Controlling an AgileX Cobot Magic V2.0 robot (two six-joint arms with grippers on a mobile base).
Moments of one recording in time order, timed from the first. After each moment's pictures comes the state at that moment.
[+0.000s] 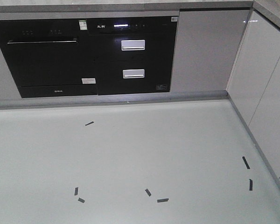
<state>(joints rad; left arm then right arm) 0.05 -0.01 0.02 -0.05 0.10 0.06 0.02 -0.01 0.03 -0.19 0.06 0.29</state>
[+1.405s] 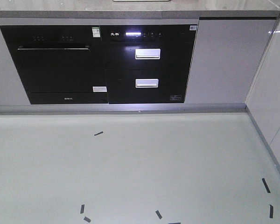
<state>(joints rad) 0.05 -0.01 0.02 -0.05 0.10 0.06 0.02 -0.01 0.03 -0.19 0.06 0.29</state>
